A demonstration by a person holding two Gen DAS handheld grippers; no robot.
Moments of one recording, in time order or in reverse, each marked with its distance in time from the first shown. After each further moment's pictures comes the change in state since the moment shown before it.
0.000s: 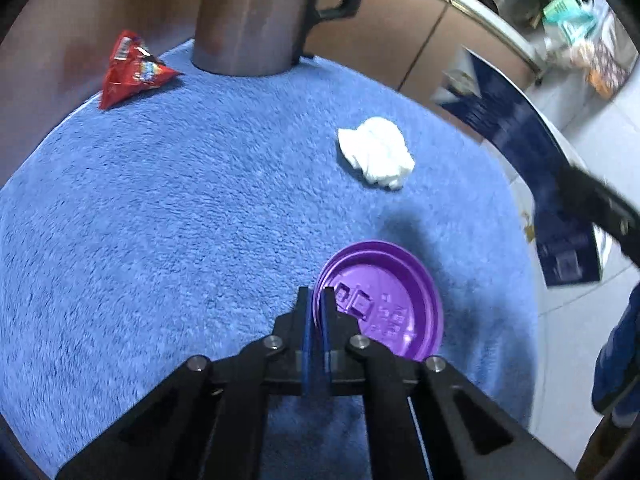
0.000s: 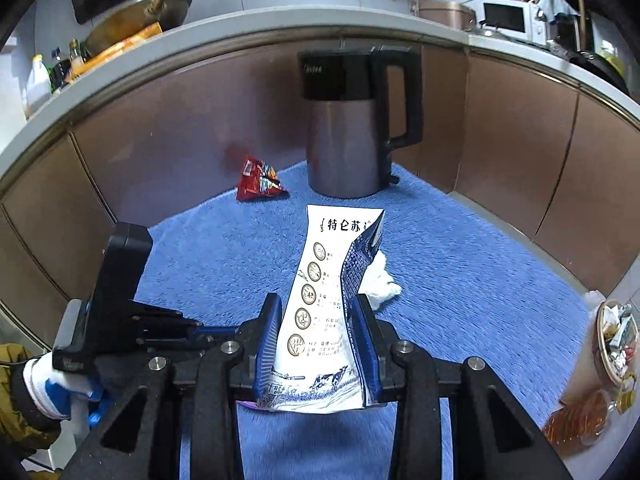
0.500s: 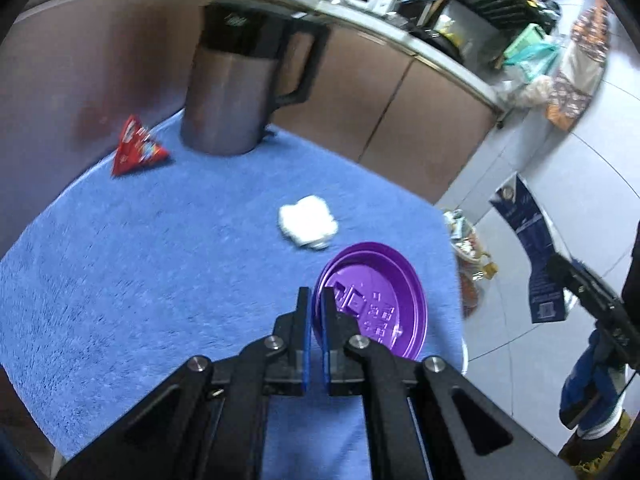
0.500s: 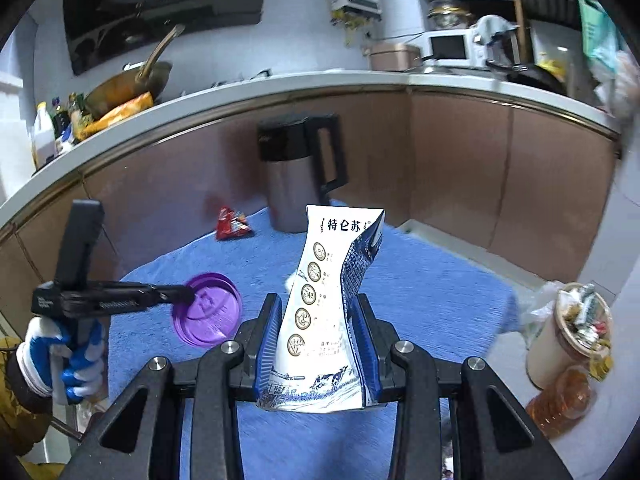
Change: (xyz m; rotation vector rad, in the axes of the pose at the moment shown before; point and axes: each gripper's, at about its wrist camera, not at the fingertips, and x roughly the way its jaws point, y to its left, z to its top) left arm -0.084 -0.054 0.007 0.026 -0.182 -0.066; right arm -0.125 -0.041 -0.045 0.088 -0.175 -0.096
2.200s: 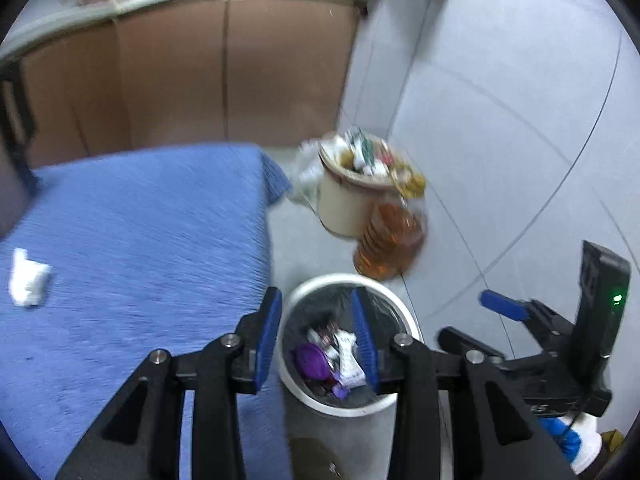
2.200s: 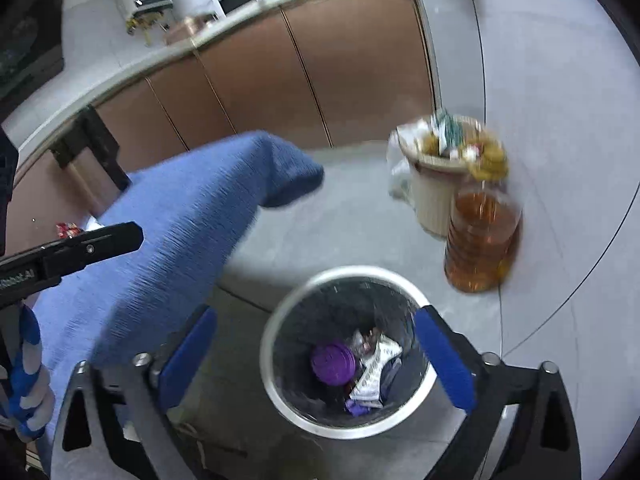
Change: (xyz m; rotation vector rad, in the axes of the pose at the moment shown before) left arm 0.153 -0.267 -0.054 0.419 0.095 -0.110; right arm -0.042 -0.196 -0.192 0.469 0.094 -0.336
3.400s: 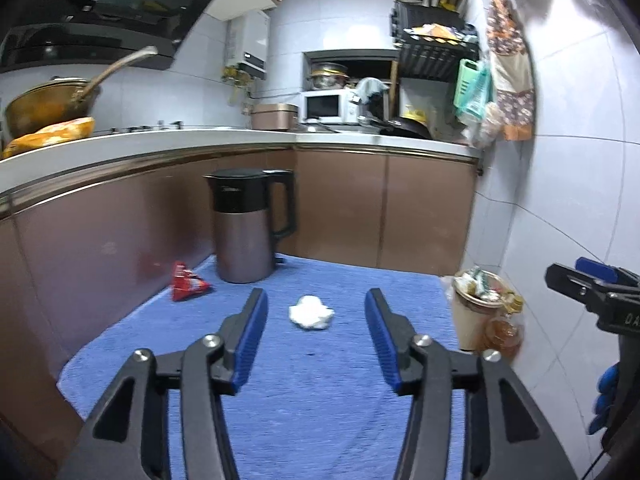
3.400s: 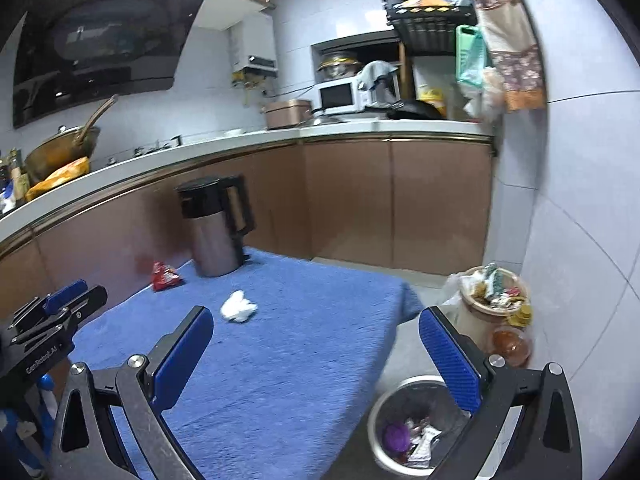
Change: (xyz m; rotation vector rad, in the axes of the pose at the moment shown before) left arm -0.281 0.127 -0.111 -0.141 -0.505 0.431; right arm -0.139 0.233 0.017 -0.272 -0.318 0.047
